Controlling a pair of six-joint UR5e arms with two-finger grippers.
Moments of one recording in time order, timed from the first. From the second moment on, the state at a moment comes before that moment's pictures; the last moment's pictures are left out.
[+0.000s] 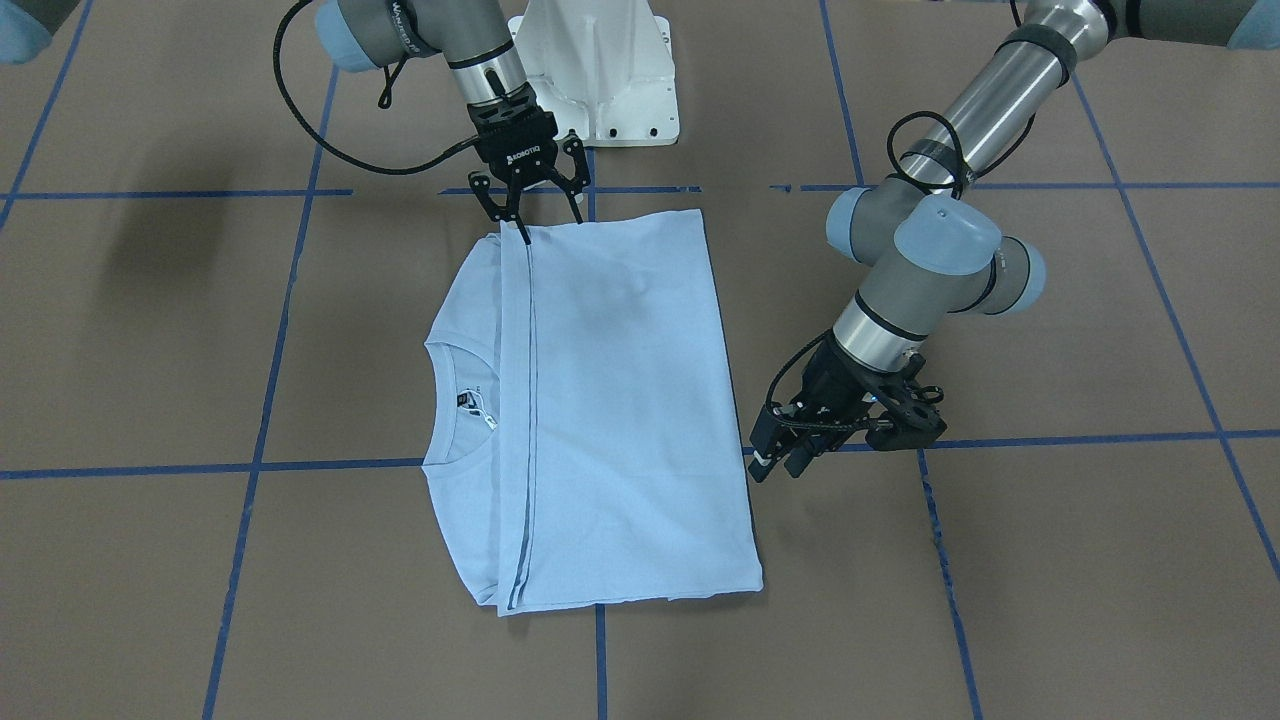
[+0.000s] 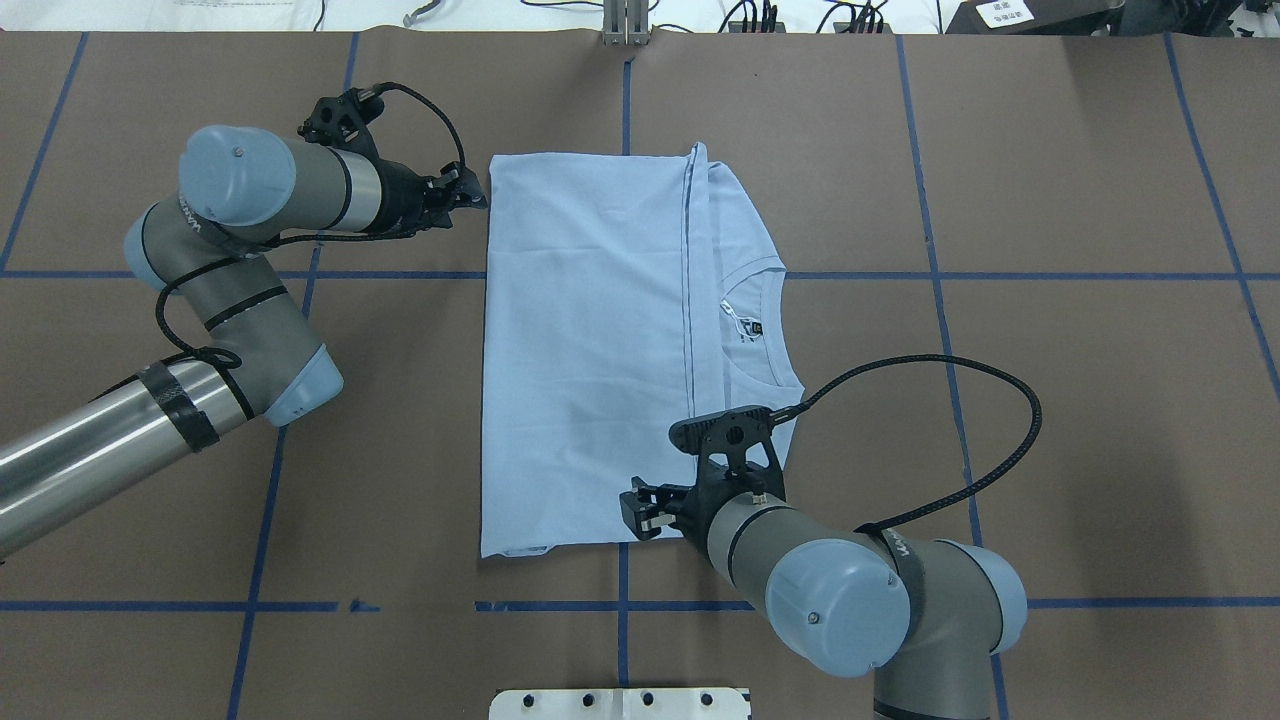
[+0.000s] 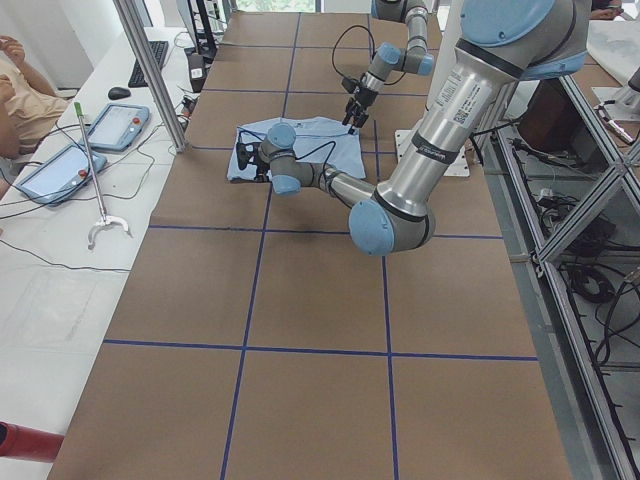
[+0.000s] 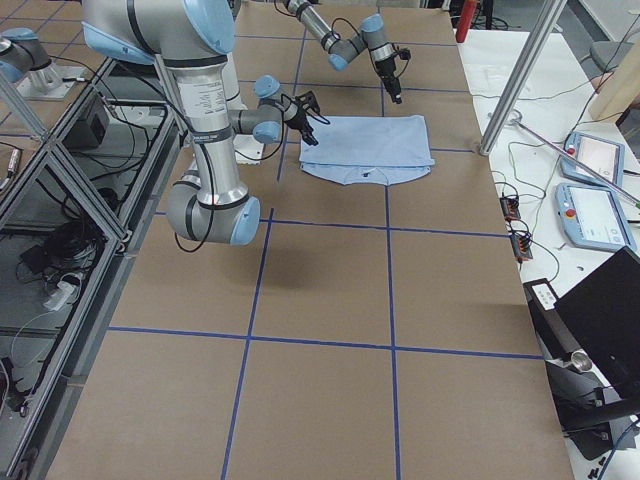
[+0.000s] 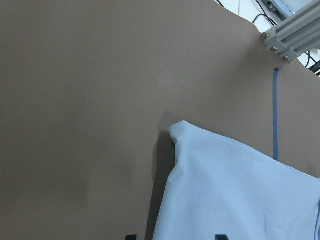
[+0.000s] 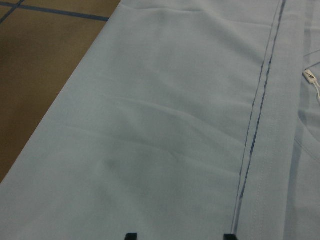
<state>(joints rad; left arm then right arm) -0.77 -2.16 -1.27 -2.53 -1.84 -1.53 0.15 -1.16 1.88 -1.17 1.23 1.05</state>
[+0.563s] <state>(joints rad) -0.77 -2.15 -1.27 -2.53 -1.84 -1.53 0.14 -1.20 1.89 -1.21 1.18 0.87</state>
